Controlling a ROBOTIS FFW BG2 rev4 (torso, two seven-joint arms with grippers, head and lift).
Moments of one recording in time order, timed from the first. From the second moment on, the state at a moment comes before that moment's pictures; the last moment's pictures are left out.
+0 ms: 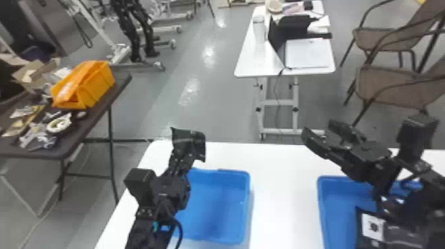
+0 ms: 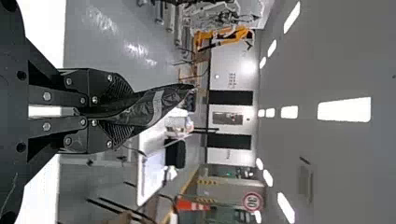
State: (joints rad) left arm 0.40 0.01 0.15 -1.90 0.03 -0.03 -0.10; right arm 0.01 -0.10 0.15 -1.68 -0.32 0.26 0.47
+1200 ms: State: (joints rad) left arm 0.43 0.00 0.23 -2.02 0.02 0.02 -0.34; right arm 0.39 -0.03 -0.16 -1.86 -0.03 0.25 0.33
